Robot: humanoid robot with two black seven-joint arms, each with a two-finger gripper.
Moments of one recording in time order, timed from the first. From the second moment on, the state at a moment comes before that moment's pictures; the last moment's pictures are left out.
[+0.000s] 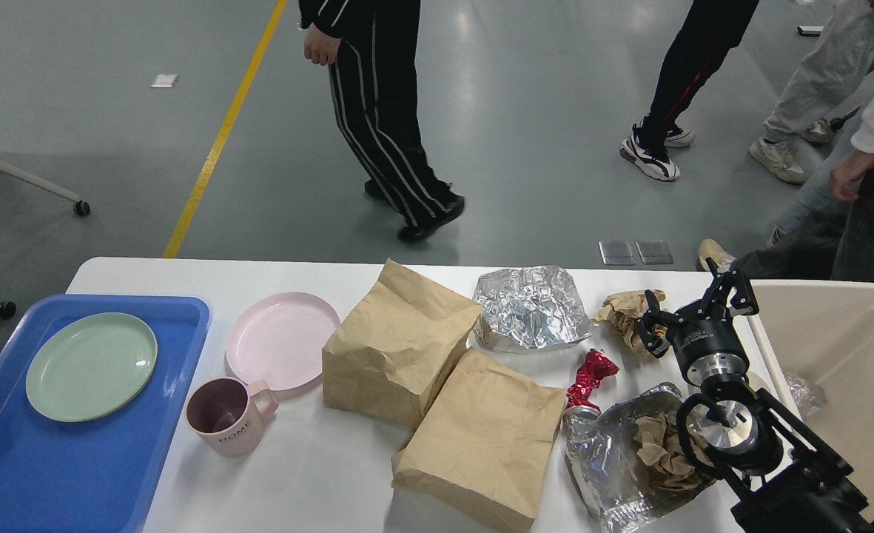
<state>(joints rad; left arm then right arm) -1.19 0.94 0.96 -0.61 0.43 -0.75 -0.05 0.31 -0.18 1.13 0.88 -0.19 0.06 0.35</state>
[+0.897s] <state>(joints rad) -1.01 0.82 0.76 -0.49 0.41 -0.71 0.00 0.31 -0.18 1.13 0.88 -0.19 0.06 0.35</state>
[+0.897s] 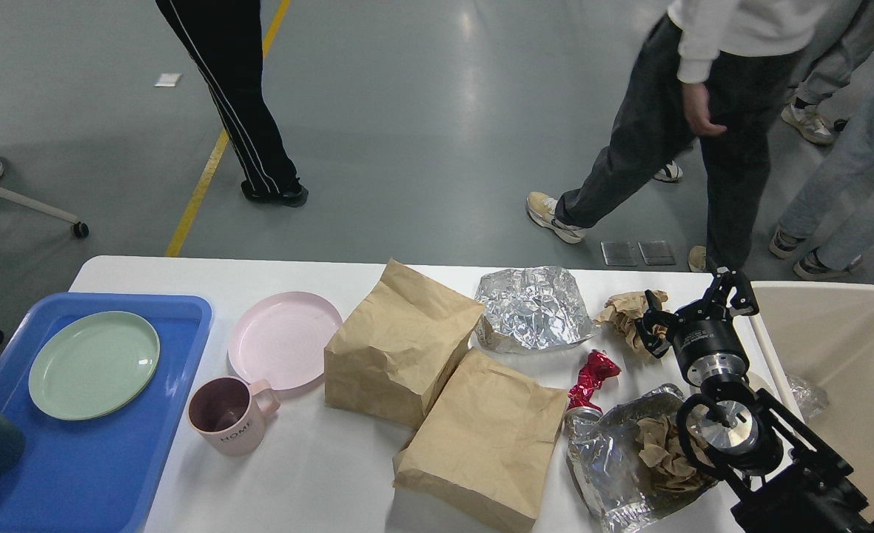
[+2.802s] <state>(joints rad) -2.54 0.08 1.51 -1.71 -0.31 -0.67 -0.03 0.31 -0.18 1.13 0.88 -0.19 0.06 0.35</state>
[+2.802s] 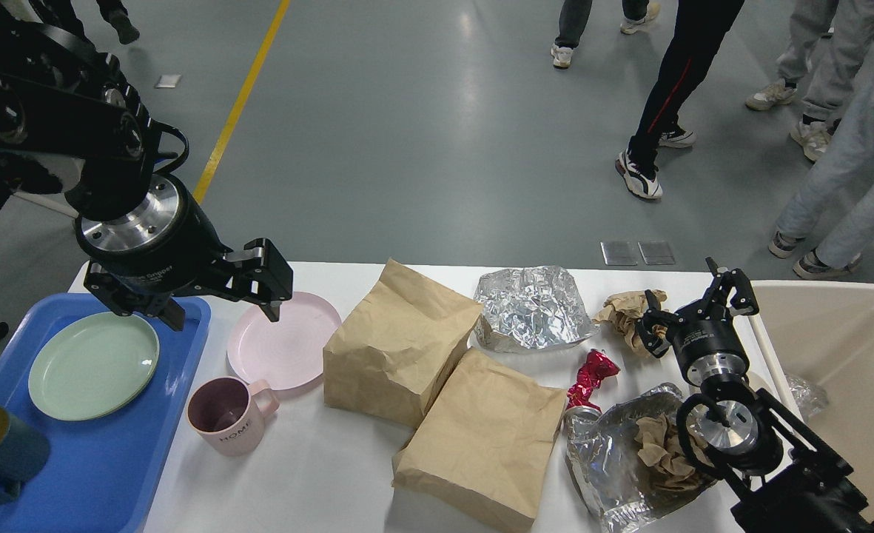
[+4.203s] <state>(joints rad) -1.61 0.28 1.47 -1.31 -0.38 -0.21 -0.05 0.31 -0.18 1.13 0.88 -0.19 0.06 0.35</state>
